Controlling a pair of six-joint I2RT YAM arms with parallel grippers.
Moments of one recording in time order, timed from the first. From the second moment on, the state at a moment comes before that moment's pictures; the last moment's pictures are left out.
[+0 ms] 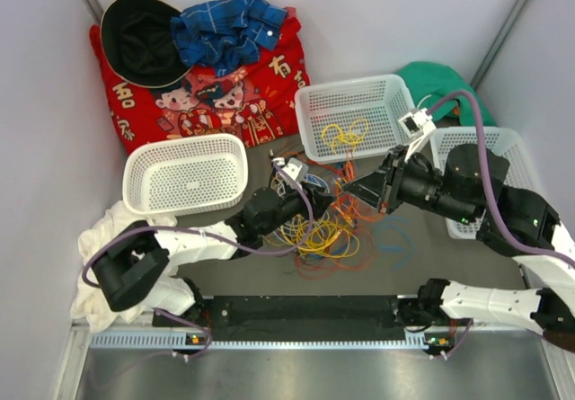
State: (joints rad) left arm -0.93 1.40 0.59 0.76 -0.02 -0.39; right arm 1.04 0.92 1.49 -0.77 0.04 0.59
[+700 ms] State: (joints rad) left arm -0.92 1.21 1.23 -0.15 -0.28 -0.42; right arm 1.04 0.73 1.21 -0.87 0.30 0.57
